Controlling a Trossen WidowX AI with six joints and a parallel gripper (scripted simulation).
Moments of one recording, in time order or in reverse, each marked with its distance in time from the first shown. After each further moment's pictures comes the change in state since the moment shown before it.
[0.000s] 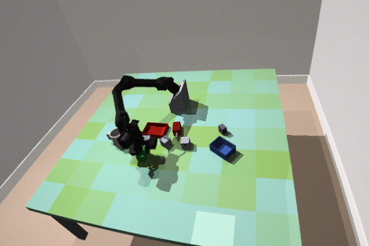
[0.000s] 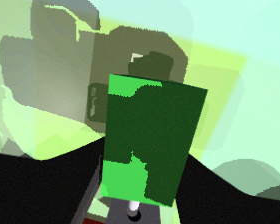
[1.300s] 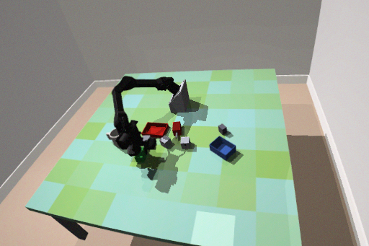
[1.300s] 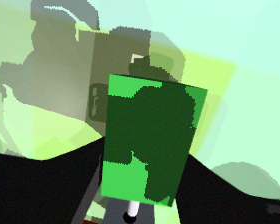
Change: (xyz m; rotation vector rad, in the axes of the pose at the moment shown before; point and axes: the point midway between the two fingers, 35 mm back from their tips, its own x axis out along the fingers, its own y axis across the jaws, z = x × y) arm -0.002 -0.004 0.006 0.005 -0.003 0.003
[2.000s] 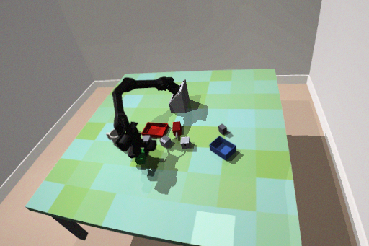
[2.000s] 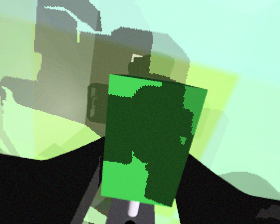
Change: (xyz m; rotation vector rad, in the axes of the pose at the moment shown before) arm 0.003 0.002 0.008 -0.001 0.003 0.001
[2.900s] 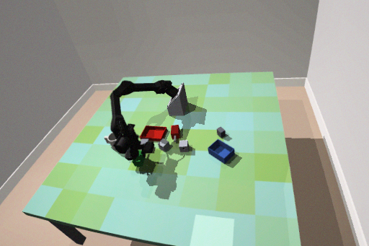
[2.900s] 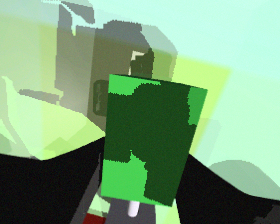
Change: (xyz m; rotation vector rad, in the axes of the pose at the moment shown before) arm -0.010 -0.001 -0.003 0.013 0.021 0.001
